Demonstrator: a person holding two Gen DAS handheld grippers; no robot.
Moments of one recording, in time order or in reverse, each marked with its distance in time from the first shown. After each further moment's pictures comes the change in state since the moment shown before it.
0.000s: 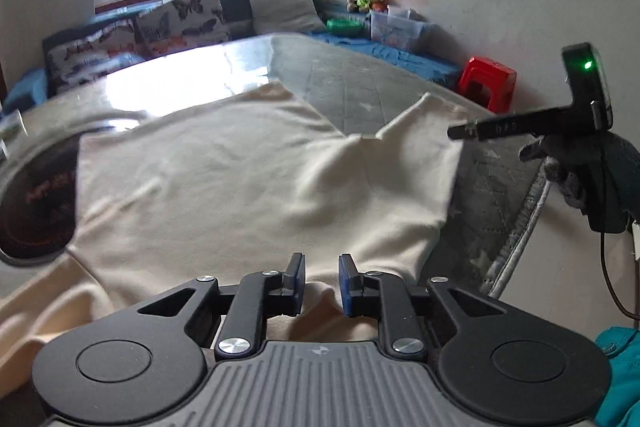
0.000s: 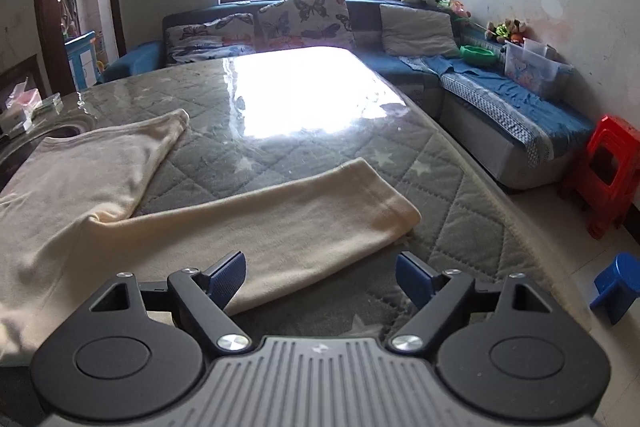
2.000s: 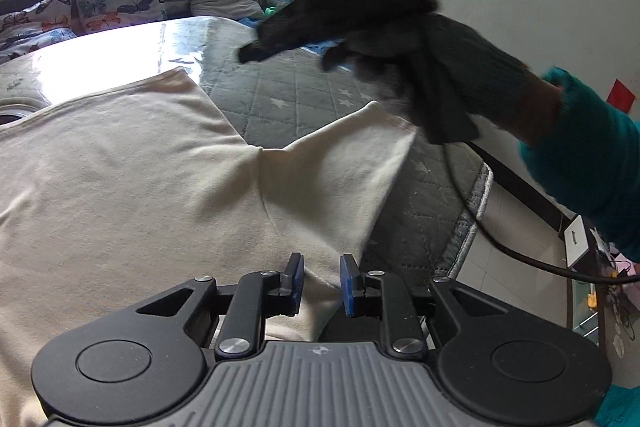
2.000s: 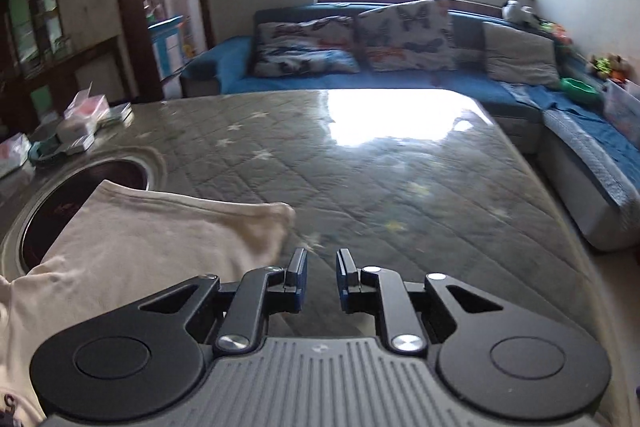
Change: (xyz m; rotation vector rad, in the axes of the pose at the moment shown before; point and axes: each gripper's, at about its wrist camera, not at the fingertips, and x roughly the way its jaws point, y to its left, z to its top) left arm 0.037 -0.031 0.027 -0.027 0.006 -0.244; right arm 0.088 0.077 0.119 -0.154 0.031 0.257
